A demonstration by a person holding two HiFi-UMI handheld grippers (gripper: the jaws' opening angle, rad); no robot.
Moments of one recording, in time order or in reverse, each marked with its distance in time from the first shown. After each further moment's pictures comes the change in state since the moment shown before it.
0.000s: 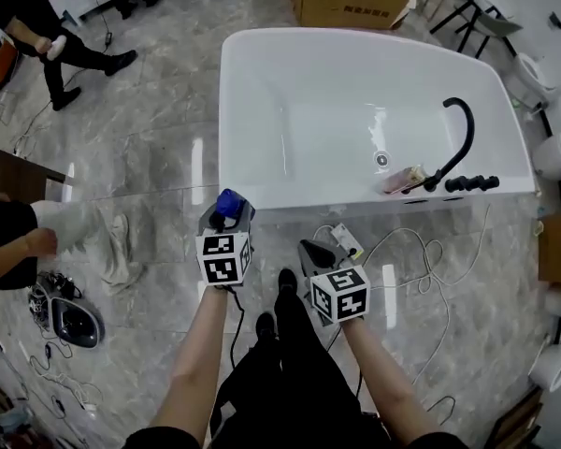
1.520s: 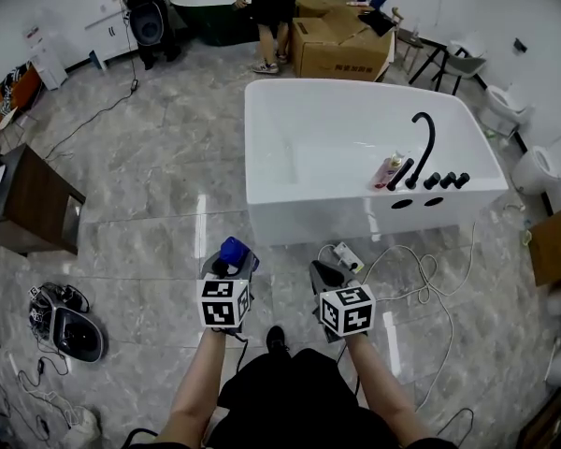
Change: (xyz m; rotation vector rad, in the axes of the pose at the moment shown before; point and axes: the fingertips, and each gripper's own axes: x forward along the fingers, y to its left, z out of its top) left arm -0.265 -0.017 -0.066 0.013 -0.065 -0.078; right arm -0.140 0.141 -0.067 -0.062 -0.151 -0.101
